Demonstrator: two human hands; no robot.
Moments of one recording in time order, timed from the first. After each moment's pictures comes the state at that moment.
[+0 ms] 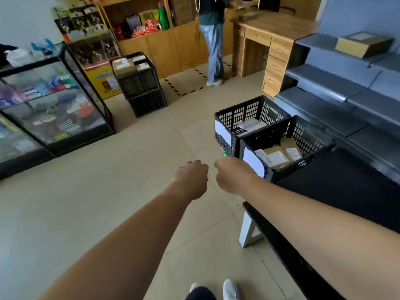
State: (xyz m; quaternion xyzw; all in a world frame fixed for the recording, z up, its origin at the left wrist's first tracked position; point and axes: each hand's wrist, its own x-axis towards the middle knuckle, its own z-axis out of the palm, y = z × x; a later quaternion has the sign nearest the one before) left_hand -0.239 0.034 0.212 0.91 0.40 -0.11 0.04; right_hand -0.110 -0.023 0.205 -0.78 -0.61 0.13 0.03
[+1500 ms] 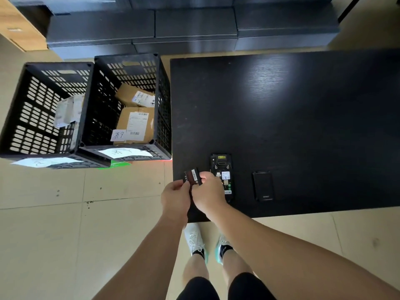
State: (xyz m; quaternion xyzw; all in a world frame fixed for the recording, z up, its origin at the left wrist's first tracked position) left_hand -0.006 0.017 -0.036 0.66 0.45 -0.17 0.58; right_hand 0.004 -0.066 -0.018 -0.80 0.30 0.24 0.46
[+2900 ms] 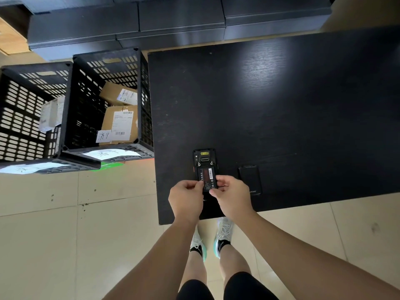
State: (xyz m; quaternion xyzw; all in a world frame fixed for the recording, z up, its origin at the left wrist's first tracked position) left_hand -0.016 -0.052 -0.050 0.80 0.34 -0.16 0.47; right_hand -0.030 -0.171 -0.049 -0.79 0.28 0.17 0.51
